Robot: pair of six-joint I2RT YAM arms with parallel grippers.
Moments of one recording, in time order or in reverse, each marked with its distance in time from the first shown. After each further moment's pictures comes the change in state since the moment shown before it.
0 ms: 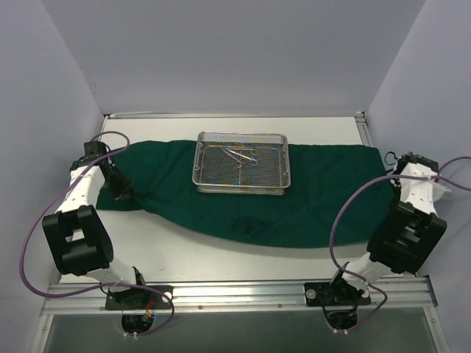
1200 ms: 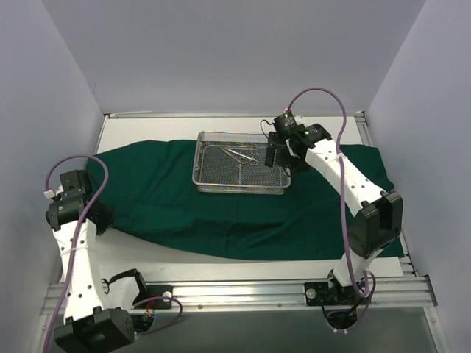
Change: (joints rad) left arm 0.083 -0.599 -0.106 -0.410 -0.261 -0.143; right arm 0.976 0.111 0.382 0.261 -0.401 -0.158
